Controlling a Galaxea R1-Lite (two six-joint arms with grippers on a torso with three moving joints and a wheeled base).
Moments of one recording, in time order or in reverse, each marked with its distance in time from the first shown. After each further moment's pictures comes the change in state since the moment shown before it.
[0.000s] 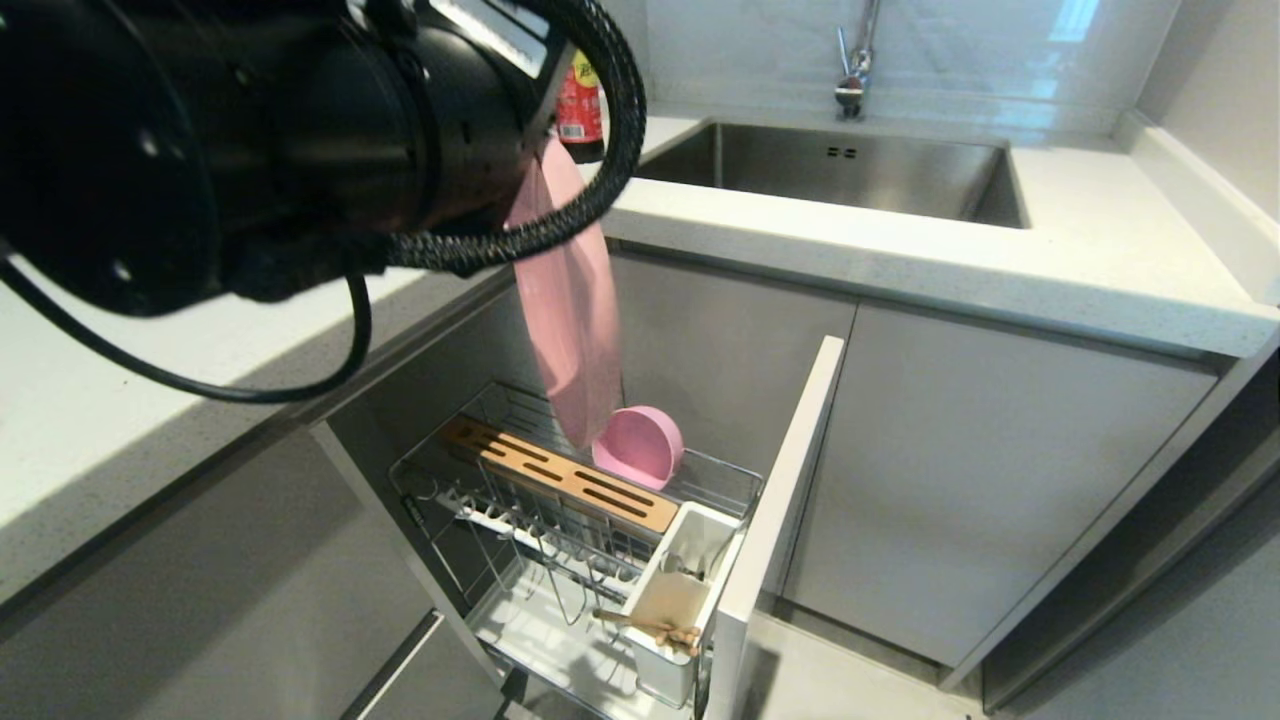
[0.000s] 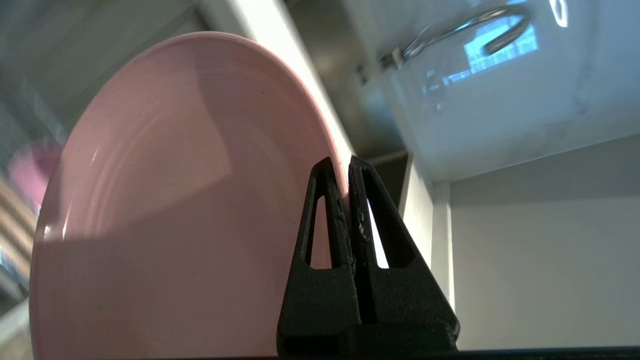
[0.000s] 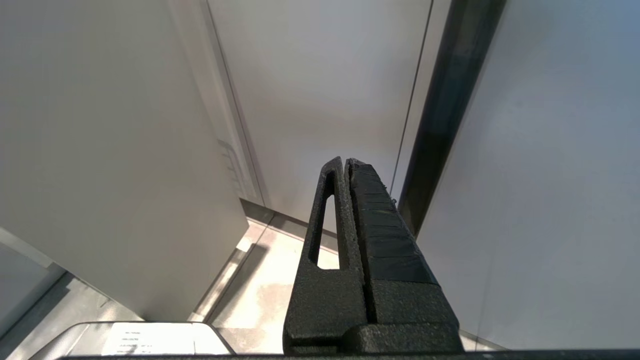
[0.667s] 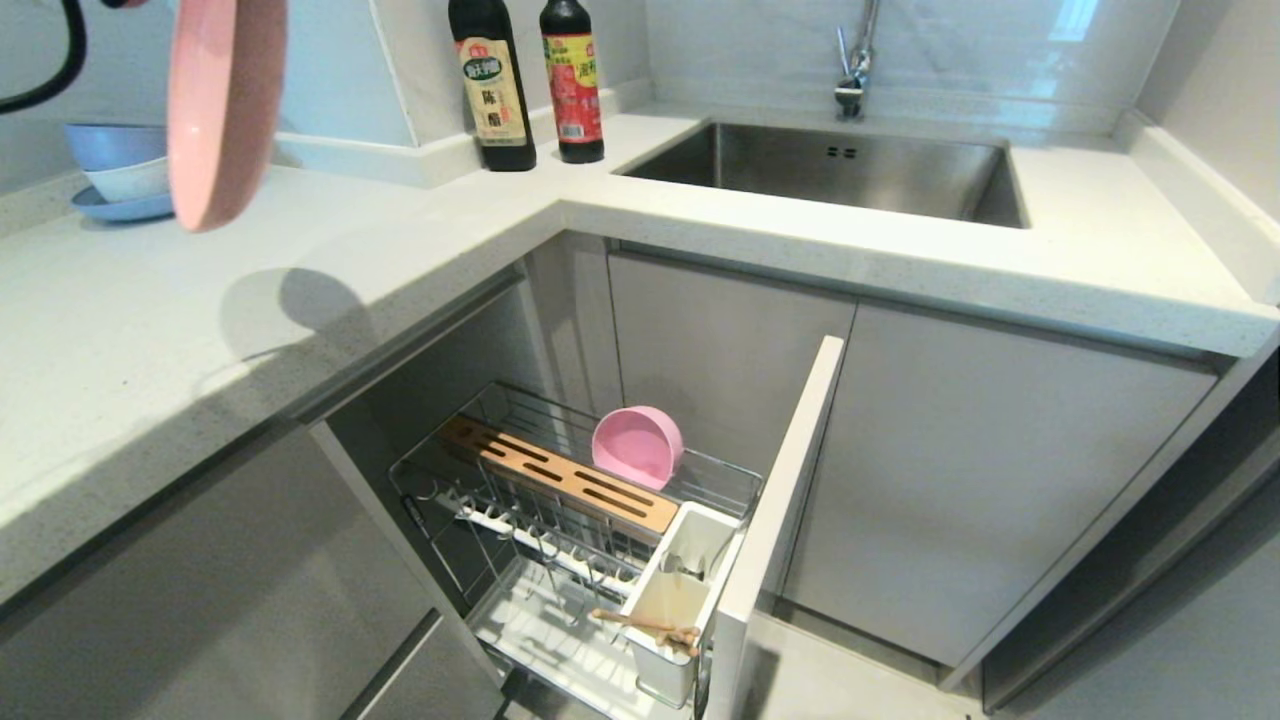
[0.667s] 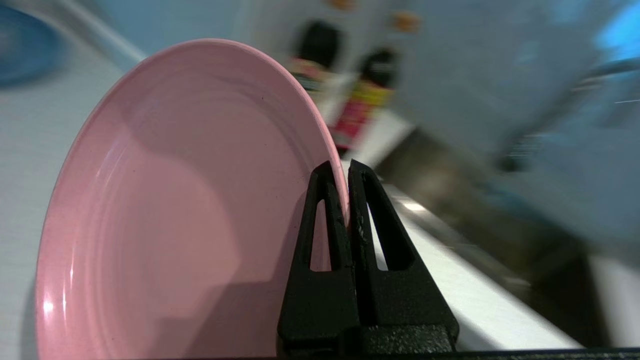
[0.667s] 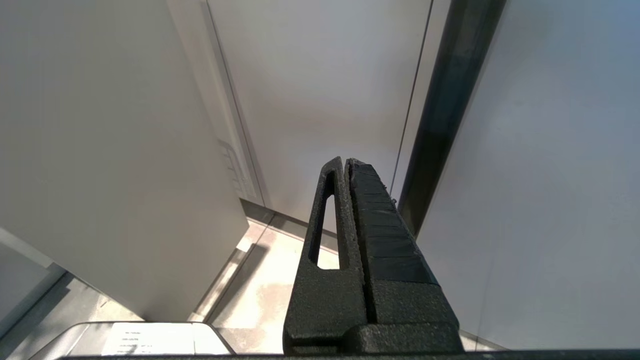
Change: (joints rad) left arm 0.323 0.021 -0.413 0.113 -0.078 0.804; right arm 0.000 0.000 0.000 0.000 0.000 0.000
